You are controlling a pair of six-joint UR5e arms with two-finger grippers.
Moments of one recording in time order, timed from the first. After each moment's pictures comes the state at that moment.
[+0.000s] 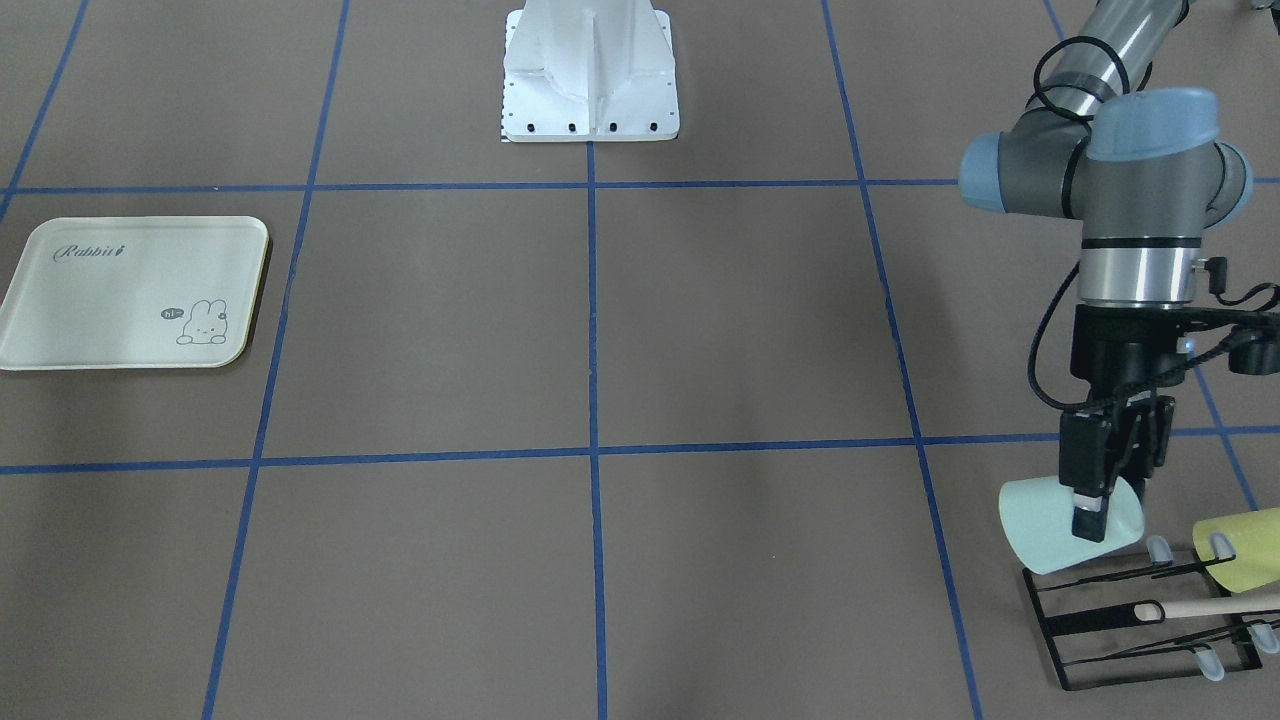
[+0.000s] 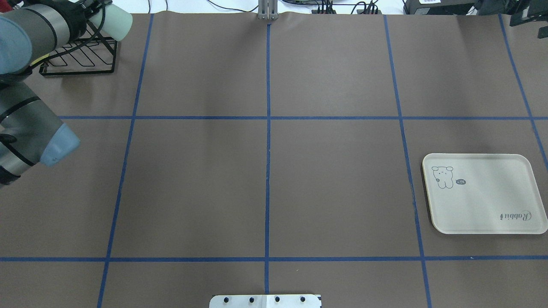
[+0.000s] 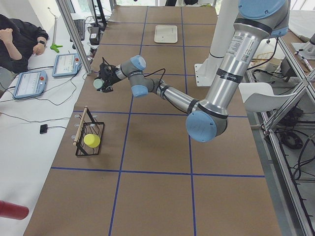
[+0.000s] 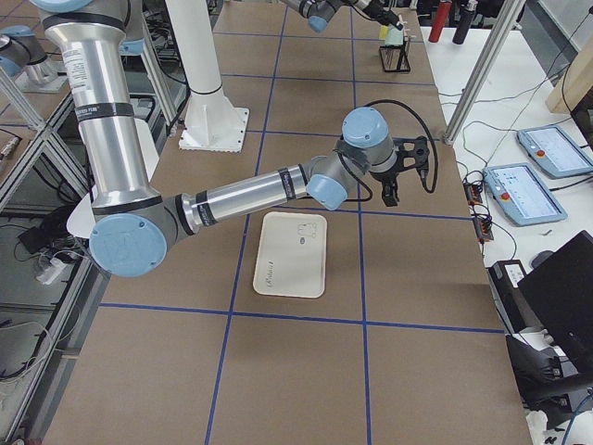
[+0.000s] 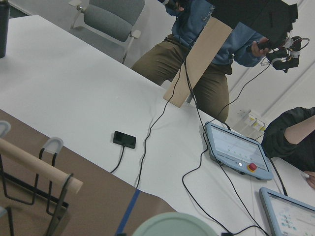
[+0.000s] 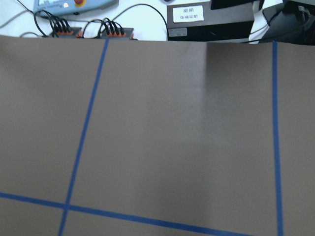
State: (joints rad) left arm -0.93 -1.96 -1.59 -2.39 -1.41 -1.55; right arm 1.38 -1.38 1.71 -0.84 2.39 1.02
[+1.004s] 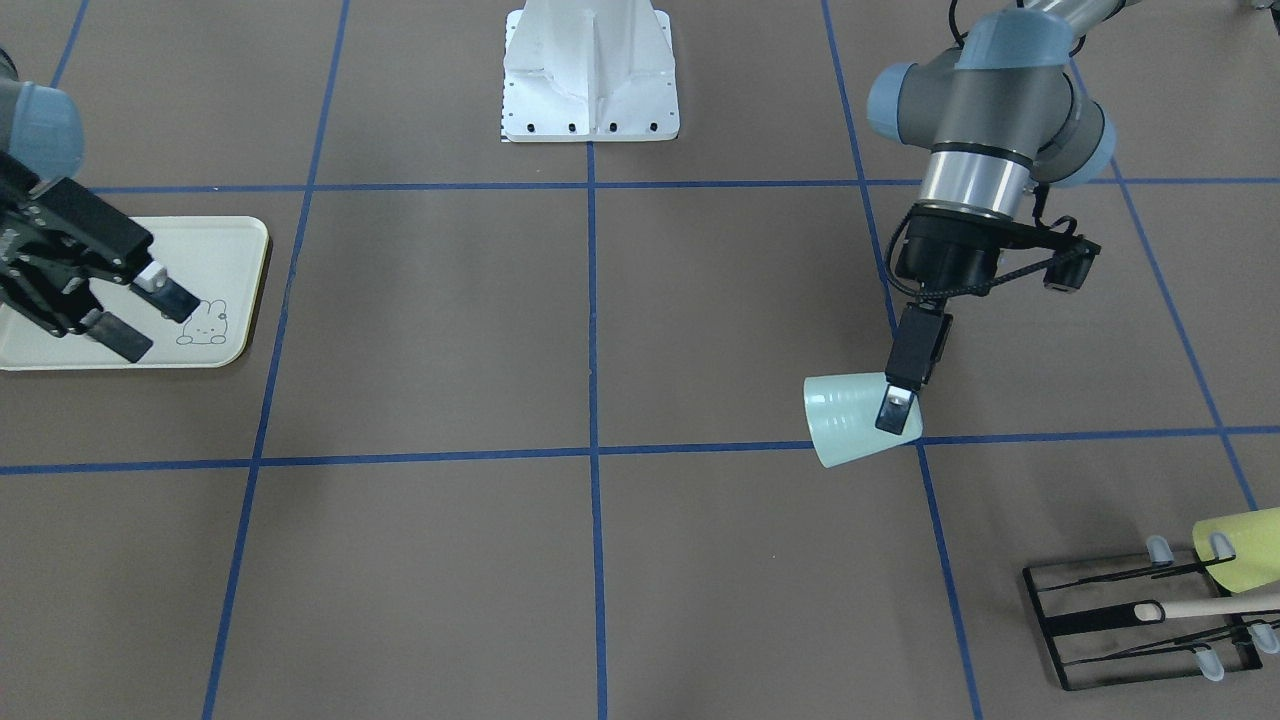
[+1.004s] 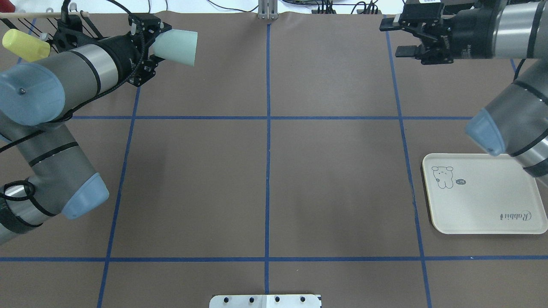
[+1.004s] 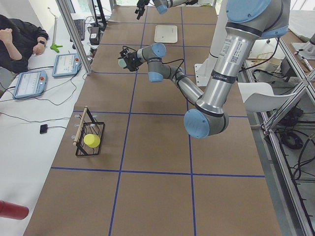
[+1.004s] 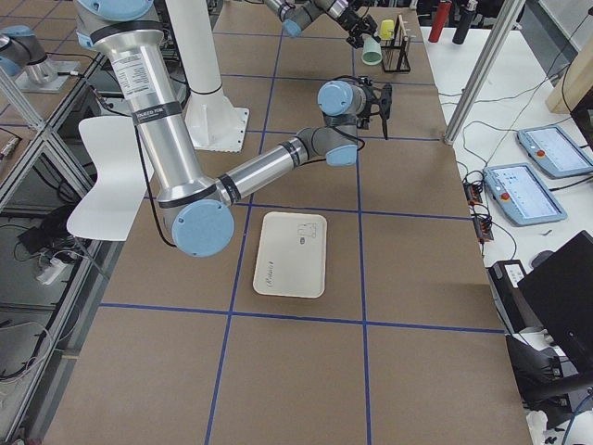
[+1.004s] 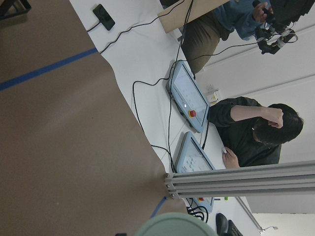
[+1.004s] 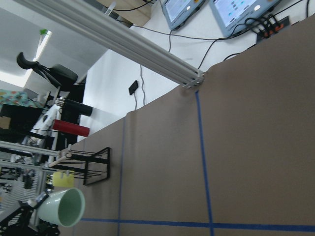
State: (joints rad) left arm -0.73 -1.97 -1.81 -2.39 -1.40 -2.23; right arm 0.96 -1.24 1.72 -0.29 2.06 1.73
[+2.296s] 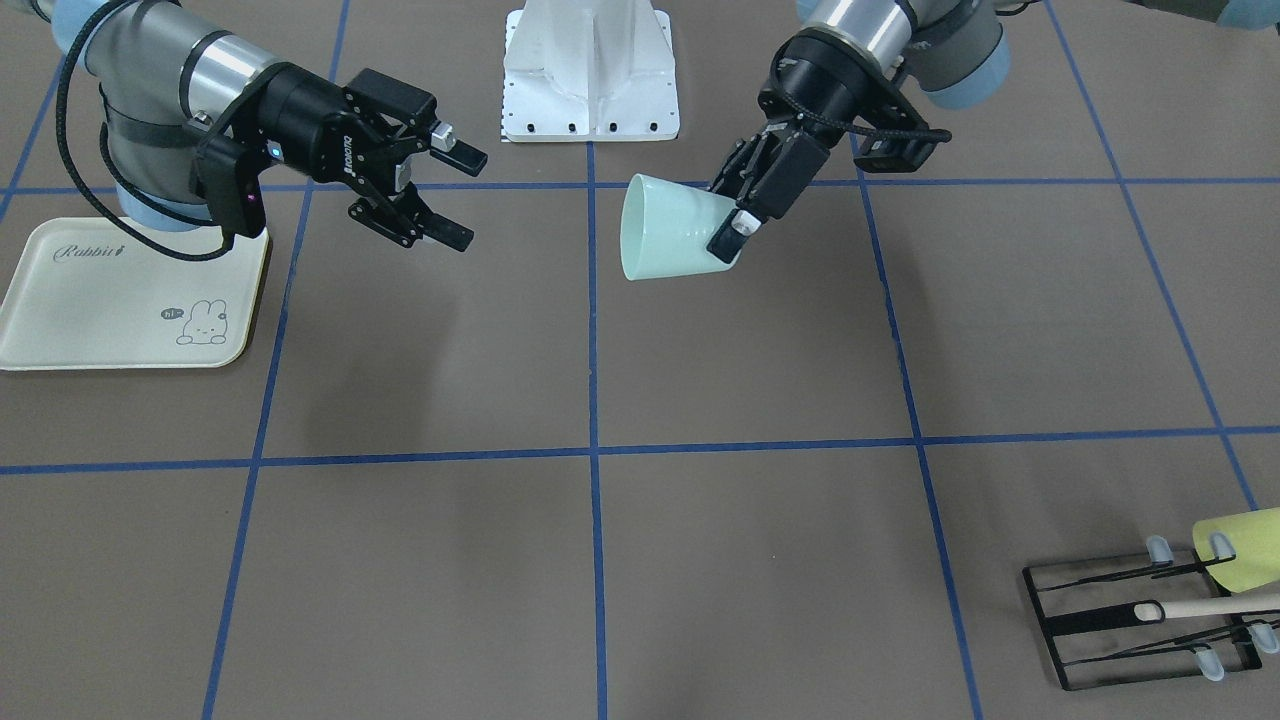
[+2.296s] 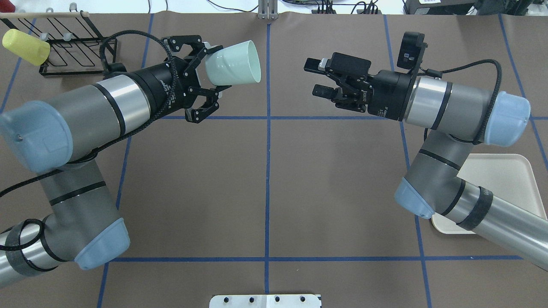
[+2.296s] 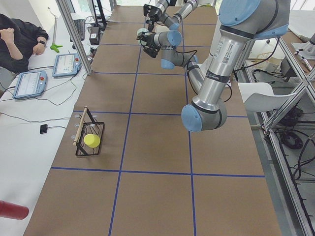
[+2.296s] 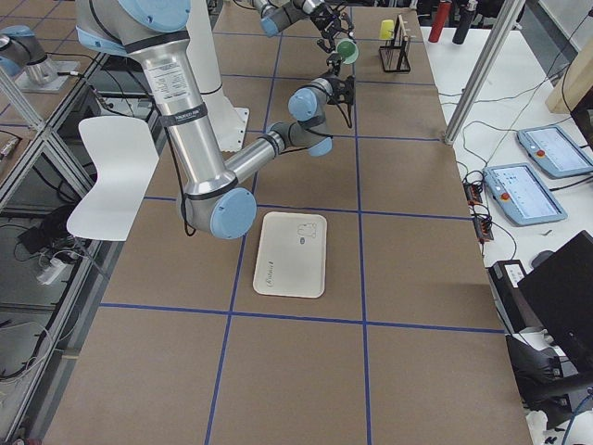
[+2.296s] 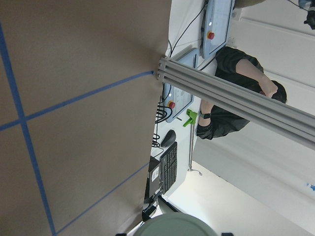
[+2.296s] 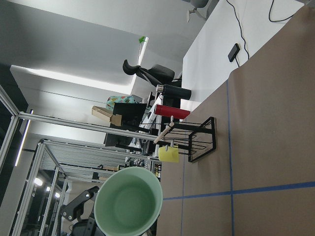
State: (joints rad) left arm -0.57 -2.04 -1.94 -2.44 -1.41 -2.70; right arm 0.69 -1.15 1.66 -0.03 1.76 1.80
